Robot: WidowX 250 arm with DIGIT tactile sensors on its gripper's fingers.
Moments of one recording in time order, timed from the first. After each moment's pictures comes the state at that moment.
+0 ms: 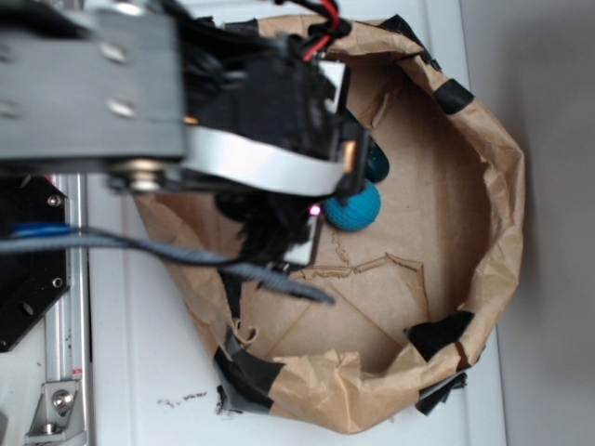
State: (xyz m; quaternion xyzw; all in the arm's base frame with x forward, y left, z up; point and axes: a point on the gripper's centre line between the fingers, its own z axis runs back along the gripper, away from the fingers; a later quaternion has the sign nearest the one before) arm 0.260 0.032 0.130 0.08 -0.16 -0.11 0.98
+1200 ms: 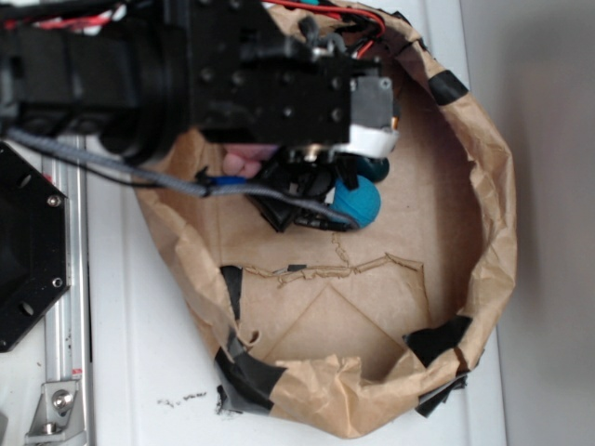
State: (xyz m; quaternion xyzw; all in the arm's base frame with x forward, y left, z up) arm 0.276 0.073 0.050 0.10 -0.07 -0.09 0.99
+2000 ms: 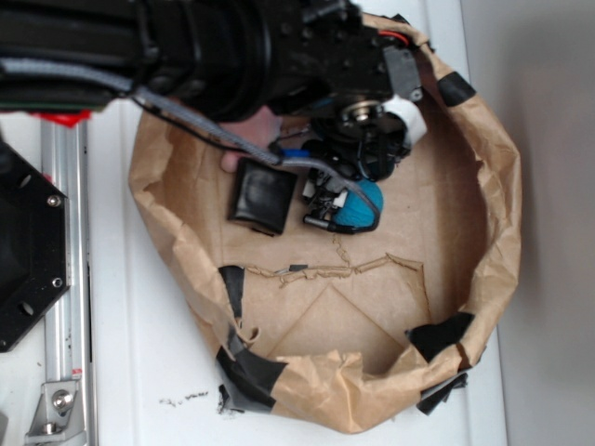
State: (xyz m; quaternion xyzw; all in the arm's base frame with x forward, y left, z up) arm 0.298 0.063 0.015 0.03 -0.06 -0.18 0.98
